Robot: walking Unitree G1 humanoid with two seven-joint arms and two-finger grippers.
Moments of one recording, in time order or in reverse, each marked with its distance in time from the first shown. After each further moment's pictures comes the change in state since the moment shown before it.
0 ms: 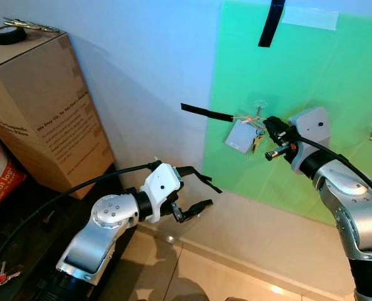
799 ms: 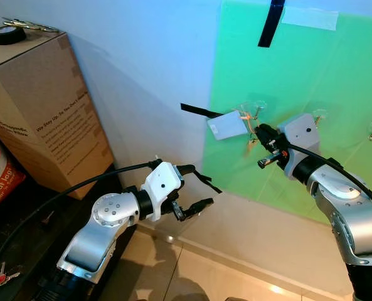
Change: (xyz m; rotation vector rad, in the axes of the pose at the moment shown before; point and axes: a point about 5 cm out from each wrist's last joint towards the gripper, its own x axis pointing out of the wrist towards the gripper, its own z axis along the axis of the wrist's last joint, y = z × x) left arm 0.001 0.001 0.002 0.007 -0.006 0.000; right arm -0.001 0.013 -0.003 -0.037 0.036 0.071
